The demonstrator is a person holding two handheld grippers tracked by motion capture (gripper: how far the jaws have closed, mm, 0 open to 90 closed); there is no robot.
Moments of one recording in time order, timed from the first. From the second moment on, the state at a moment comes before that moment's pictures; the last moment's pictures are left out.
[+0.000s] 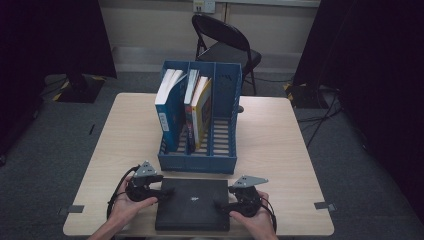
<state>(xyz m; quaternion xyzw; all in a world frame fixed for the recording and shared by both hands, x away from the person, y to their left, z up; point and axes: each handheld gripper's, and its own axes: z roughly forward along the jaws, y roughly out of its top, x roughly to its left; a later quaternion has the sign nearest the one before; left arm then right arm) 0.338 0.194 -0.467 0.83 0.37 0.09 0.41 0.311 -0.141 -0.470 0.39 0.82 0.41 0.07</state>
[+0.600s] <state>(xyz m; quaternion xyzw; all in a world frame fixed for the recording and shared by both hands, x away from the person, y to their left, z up) 0.343 0.204 -0.467 0.84 0.36 0.05 0.40 0.322 -0.129 -0.468 0.35 0.84 0.40 0.08</state>
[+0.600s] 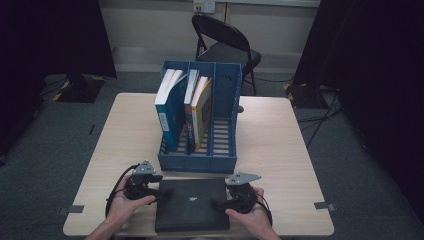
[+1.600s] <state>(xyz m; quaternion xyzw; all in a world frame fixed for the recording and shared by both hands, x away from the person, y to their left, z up) 0.342 0.198 -0.468 0.84 0.37 0.03 0.40 0.310 -0.133 -0.461 0.32 0.85 0.41 0.06</state>
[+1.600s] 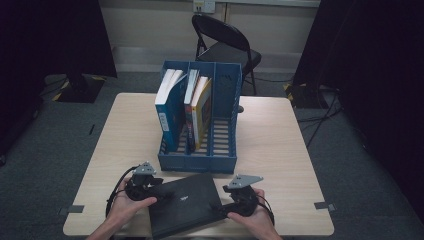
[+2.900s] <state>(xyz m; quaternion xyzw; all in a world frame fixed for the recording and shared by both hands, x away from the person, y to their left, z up) 0.324 0.197 -0.464 0.85 0.35 0.00 0.40 0.292 -0.148 -0.474 0.32 0.86 0.40 0.05</state>
